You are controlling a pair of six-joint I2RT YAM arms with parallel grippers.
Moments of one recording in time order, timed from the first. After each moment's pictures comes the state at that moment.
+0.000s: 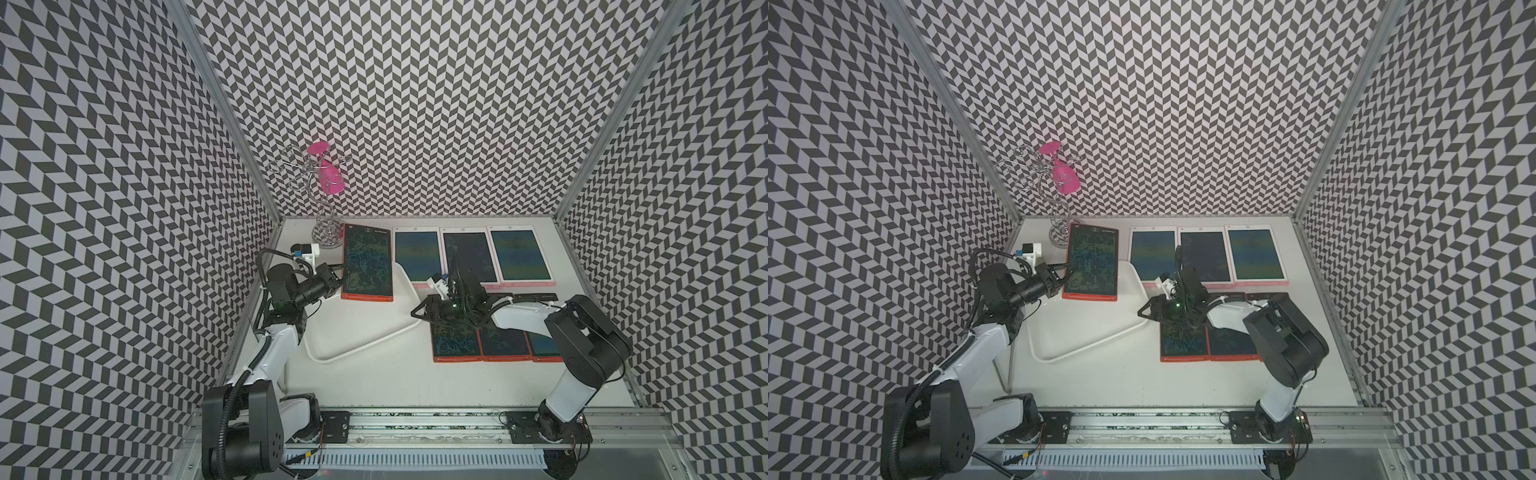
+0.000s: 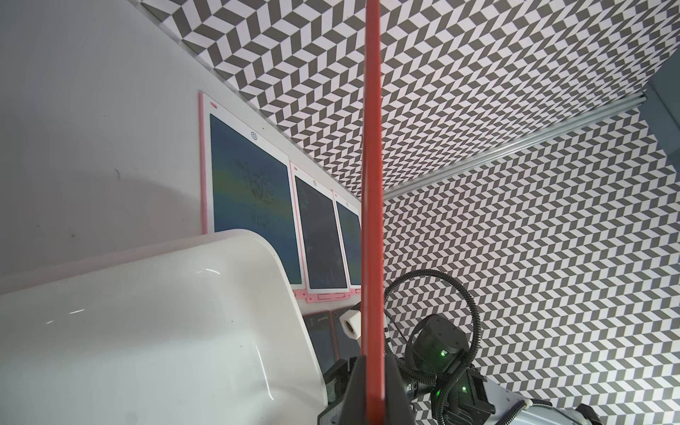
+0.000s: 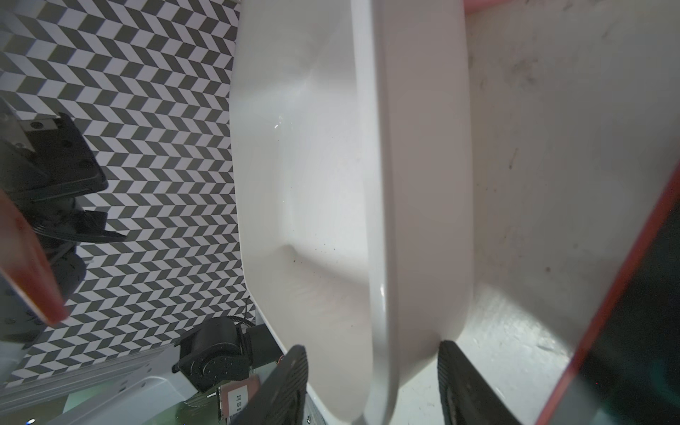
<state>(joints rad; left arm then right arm) 0.12 1.16 0.57 0.43 0.96 -1.02 0.61 1.74 0.86 0.14 -0.70 0.76</state>
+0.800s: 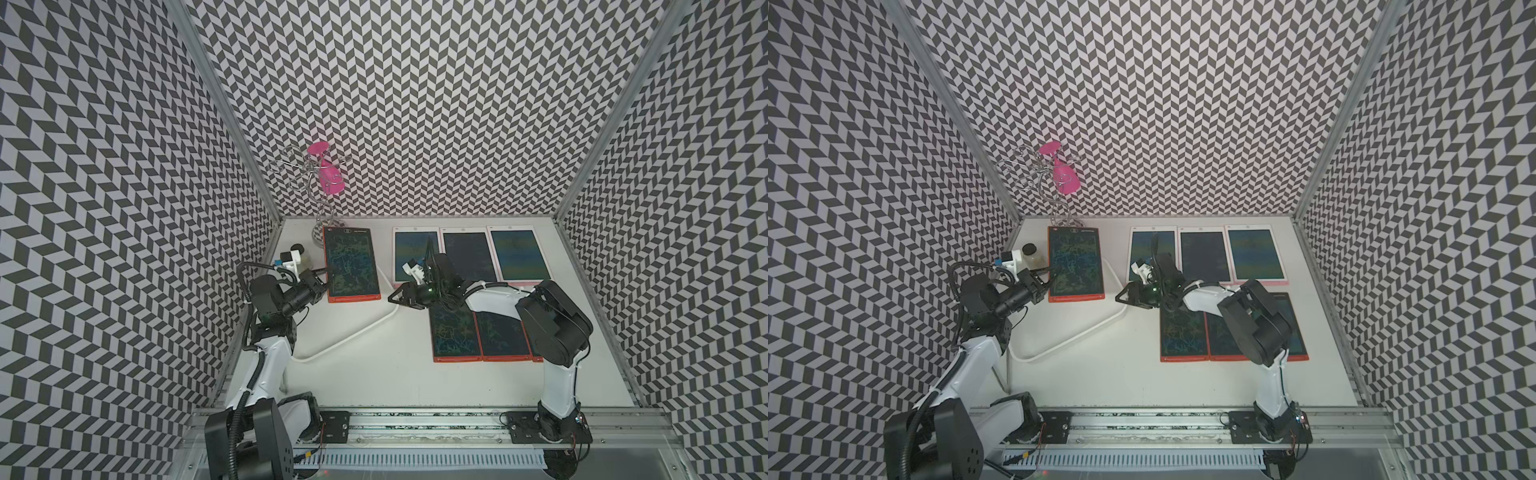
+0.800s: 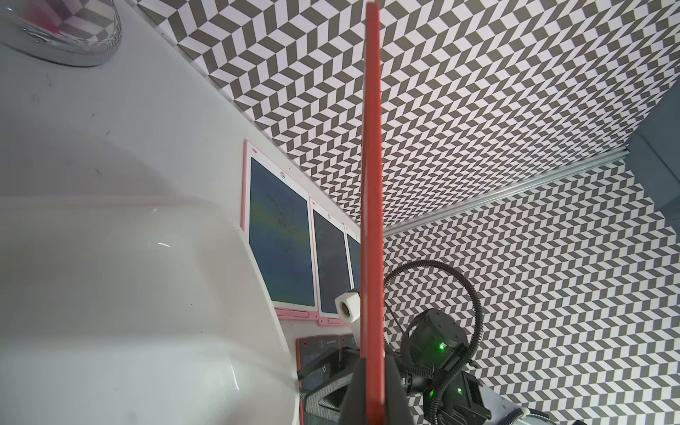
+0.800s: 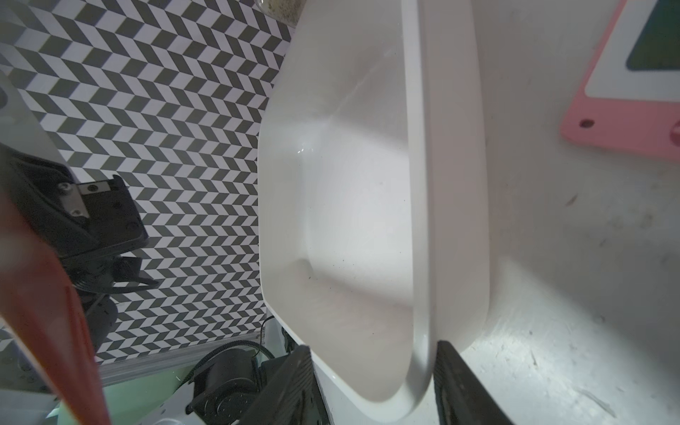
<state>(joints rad) 0.25 1.06 0.51 0.43 0.97 -1.04 0.67 1.97 1.18 0.13 -0.71 0.77</state>
